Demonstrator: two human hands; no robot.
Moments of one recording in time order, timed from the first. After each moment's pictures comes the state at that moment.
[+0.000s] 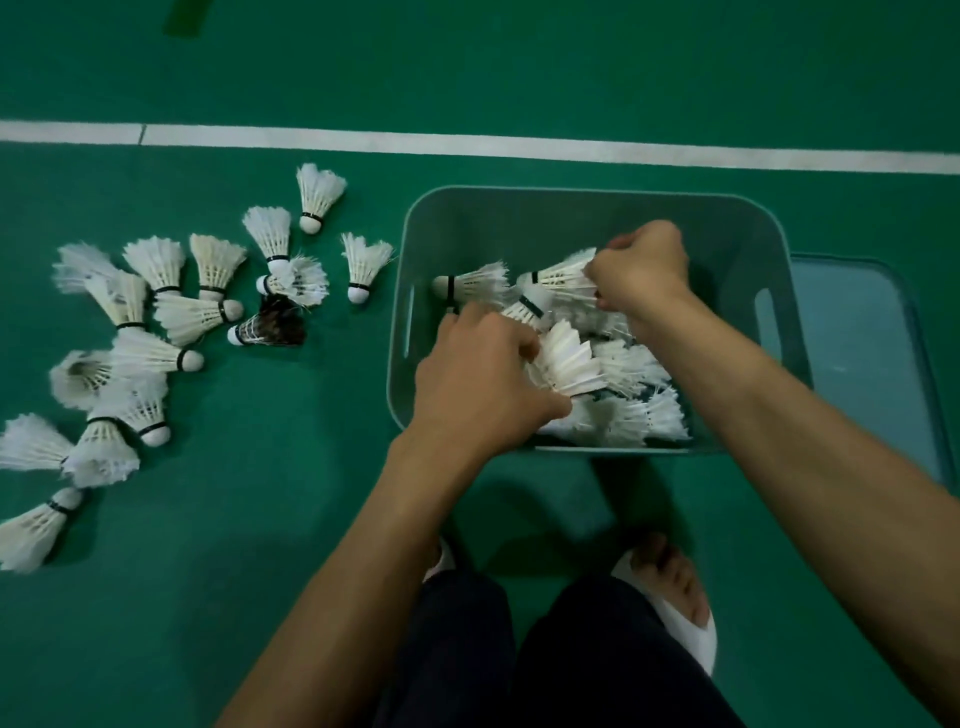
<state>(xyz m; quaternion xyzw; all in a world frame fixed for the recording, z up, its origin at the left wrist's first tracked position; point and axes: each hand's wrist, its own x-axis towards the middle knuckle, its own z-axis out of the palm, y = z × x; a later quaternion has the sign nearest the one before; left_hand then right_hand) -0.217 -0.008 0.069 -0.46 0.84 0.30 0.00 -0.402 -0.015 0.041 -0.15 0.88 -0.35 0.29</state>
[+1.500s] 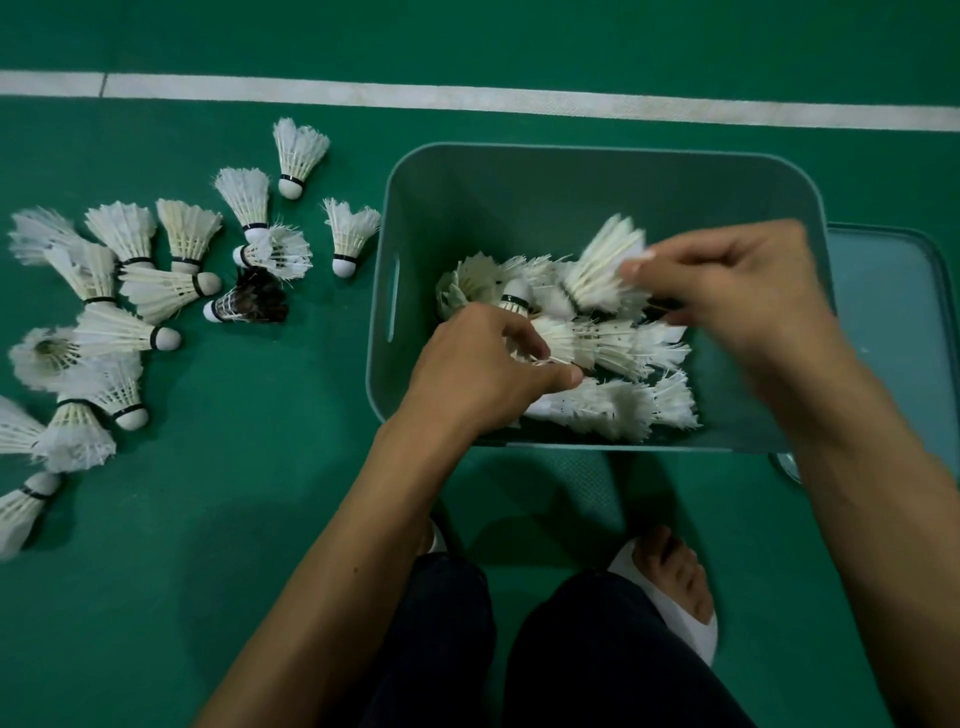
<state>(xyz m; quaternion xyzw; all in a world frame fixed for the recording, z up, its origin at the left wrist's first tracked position) -0.215 -0.017 0.057 -0.48 0.72 0.49 0.04 -0.403 0.062 0.073 -0.29 0.78 -0.45 0.33</state>
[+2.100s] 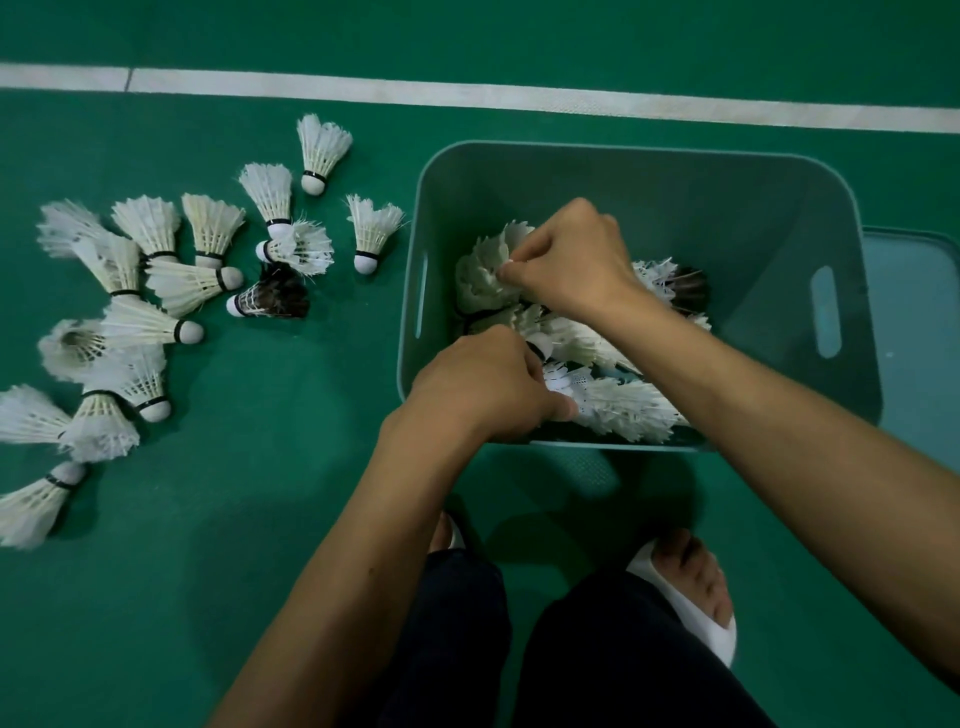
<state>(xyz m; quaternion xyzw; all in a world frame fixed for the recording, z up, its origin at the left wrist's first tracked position) -0.205 -0.026 0.068 -0.46 0.73 0.46 0.20 -0.344 -0.038 0.025 -0.43 0.83 -0.23 0.28</state>
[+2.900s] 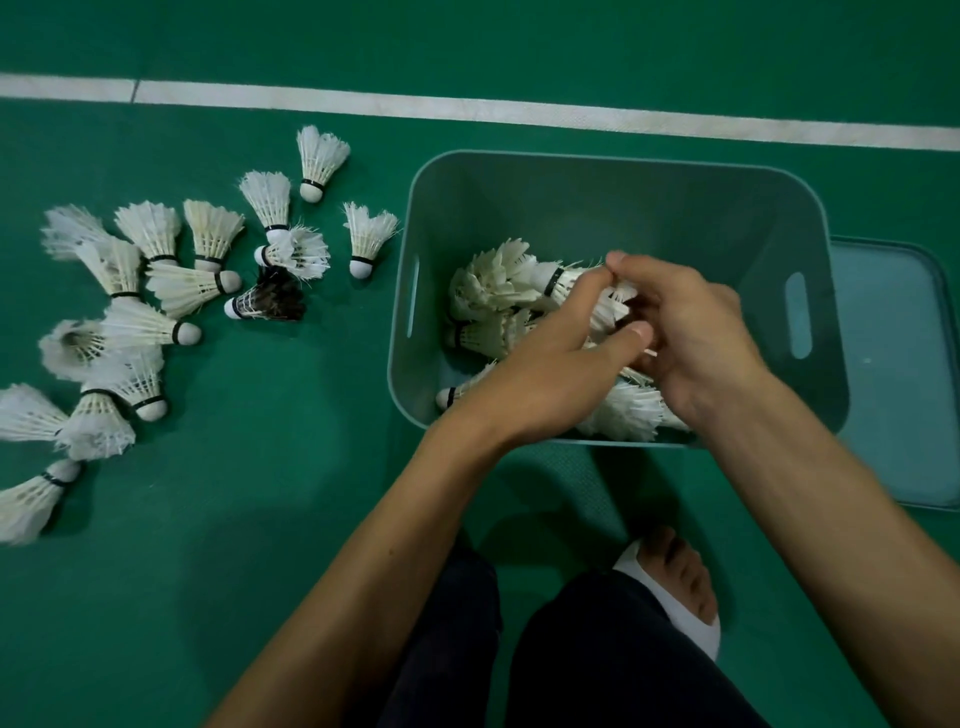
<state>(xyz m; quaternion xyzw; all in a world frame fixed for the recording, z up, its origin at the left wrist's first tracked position) -0.237 0.005 0.072 -0.36 0.66 0.66 -0.02 -0.362 0.050 0.069 -0.01 0.72 -0.53 0.44</state>
